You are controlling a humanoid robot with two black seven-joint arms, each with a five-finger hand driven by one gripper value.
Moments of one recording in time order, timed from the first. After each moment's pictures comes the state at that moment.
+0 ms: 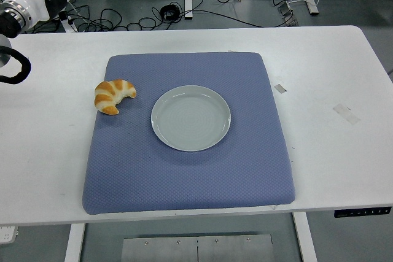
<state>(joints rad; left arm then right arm) -1.14 0.56 -0.42 -0.86 0.12 -0.03 -0.08 -0.13 0.00 0.08 0.14 -0.11 -0.14 0.25</state>
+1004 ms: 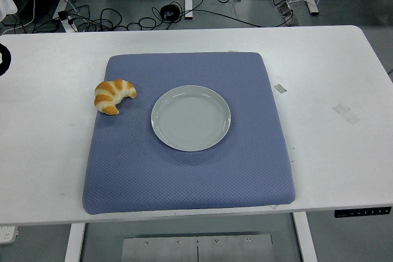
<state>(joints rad) -1.14 0.53 -0.48 -0.69 0.08 -0.03 -0.08 -0.13 0.00 0.08 0.14 -0.11 -0.14 0.25</state>
